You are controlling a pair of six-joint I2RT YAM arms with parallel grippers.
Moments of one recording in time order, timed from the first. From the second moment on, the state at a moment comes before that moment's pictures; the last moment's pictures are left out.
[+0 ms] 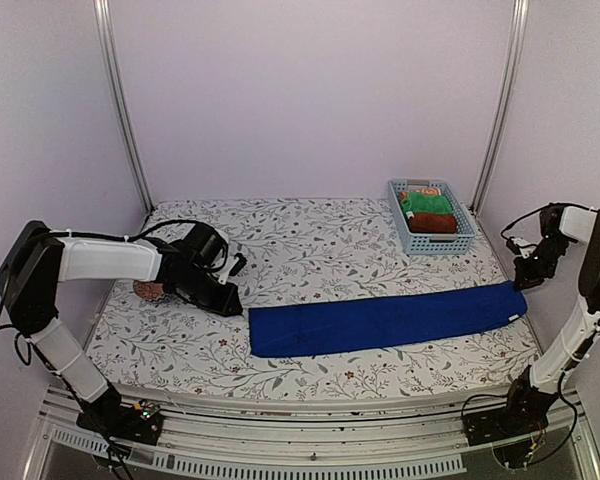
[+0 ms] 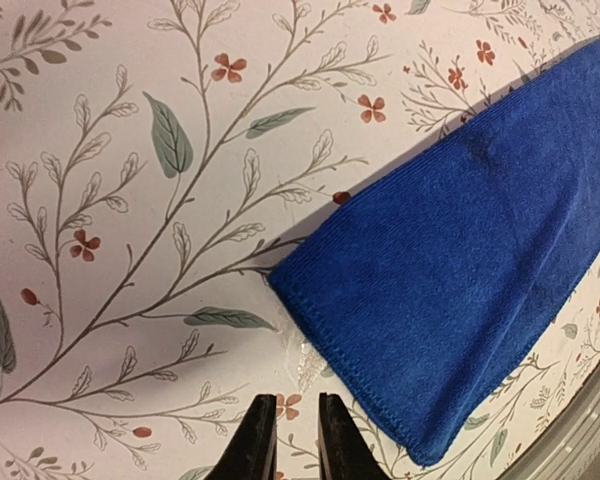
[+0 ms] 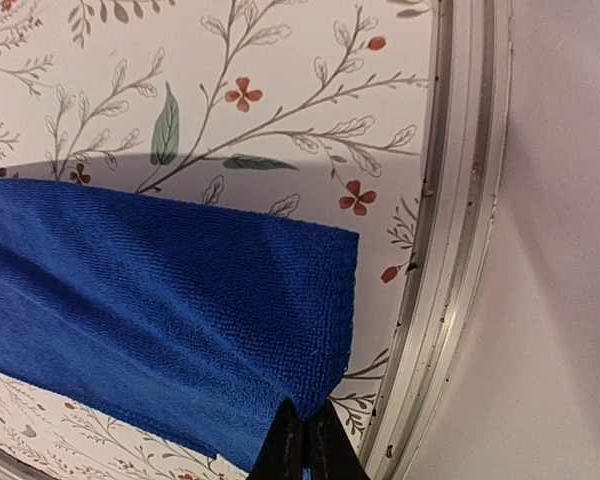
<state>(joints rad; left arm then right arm) -0.59 1.63 0.93 -0.42 0.20 -0.23 -0.40 1.70 1.20 -0.92 -0.10 -0.52</state>
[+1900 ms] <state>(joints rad) -0.64 1.66 0.95 -0.43 0.20 -0.36 0.49 2.15 1.75 -1.19 -0.88 -0.45</state>
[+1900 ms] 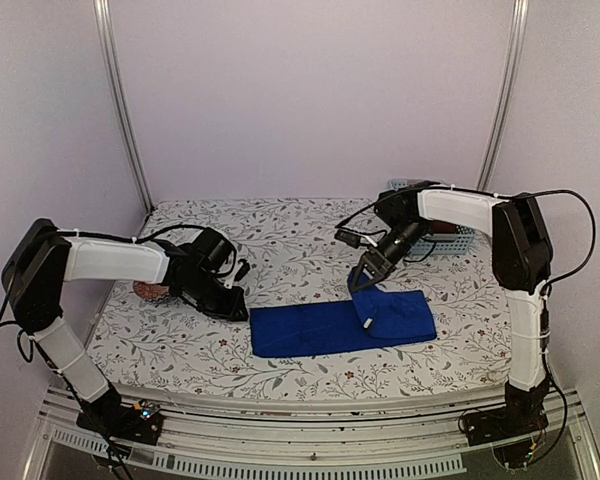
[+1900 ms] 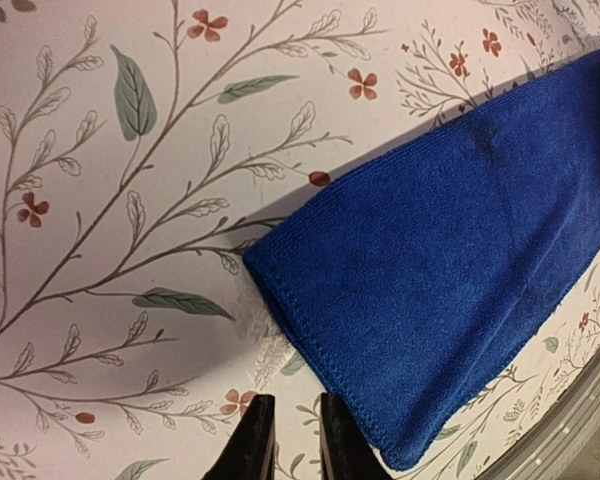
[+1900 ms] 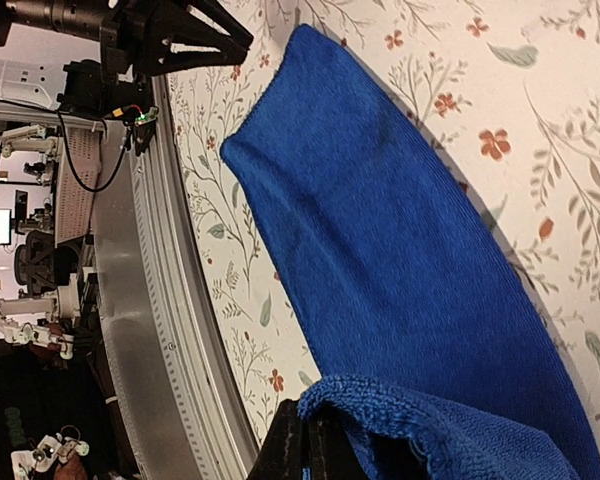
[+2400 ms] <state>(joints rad) -0.64 1.66 0.82 -0.31 0.27 -0.48 0.68 2.39 2.05 -1.18 -0.93 -0.35</state>
